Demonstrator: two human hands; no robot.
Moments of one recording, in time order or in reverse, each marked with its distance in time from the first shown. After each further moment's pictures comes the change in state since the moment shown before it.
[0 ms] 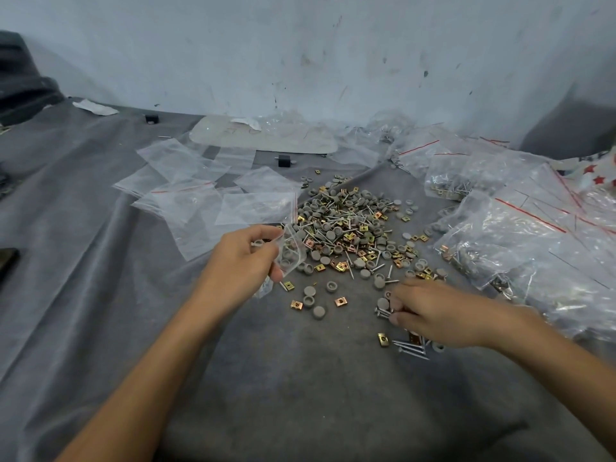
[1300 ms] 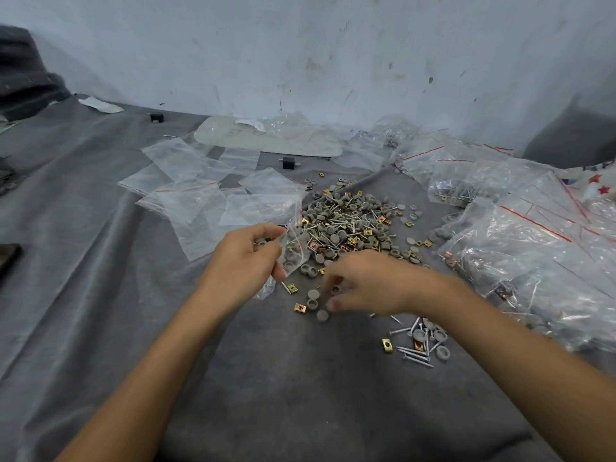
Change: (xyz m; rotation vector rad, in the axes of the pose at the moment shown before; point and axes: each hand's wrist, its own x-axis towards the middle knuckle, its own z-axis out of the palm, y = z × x) left_hand 0.001 0.004 -0.003 0.006 0.024 0.004; right_hand 0.053 -0.066 -0.043 0.034 0.090 -0.158
